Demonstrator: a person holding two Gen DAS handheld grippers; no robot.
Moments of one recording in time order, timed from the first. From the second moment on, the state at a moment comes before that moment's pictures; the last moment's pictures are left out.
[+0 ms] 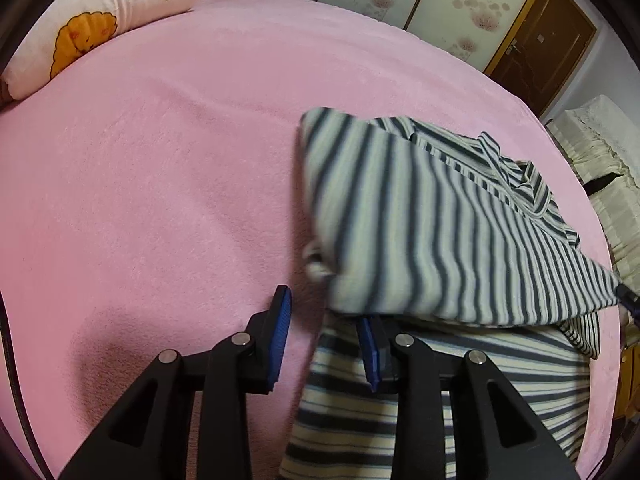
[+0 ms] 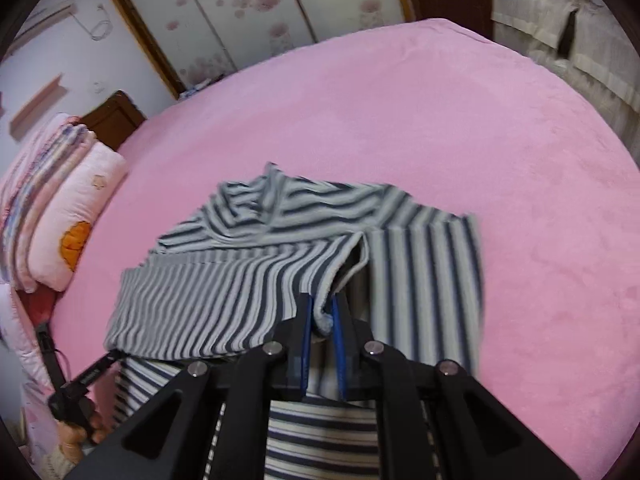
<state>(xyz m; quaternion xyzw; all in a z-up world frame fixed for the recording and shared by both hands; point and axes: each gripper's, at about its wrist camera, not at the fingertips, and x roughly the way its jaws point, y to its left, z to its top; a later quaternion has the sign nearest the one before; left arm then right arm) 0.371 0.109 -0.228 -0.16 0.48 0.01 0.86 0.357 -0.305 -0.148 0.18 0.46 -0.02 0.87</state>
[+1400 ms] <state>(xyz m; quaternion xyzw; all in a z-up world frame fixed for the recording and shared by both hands) 0.386 0.114 -0.237 -0.17 0.47 0.06 0.87 0.321 -0.312 -0.184 0.17 0.46 -0.05 0.87</state>
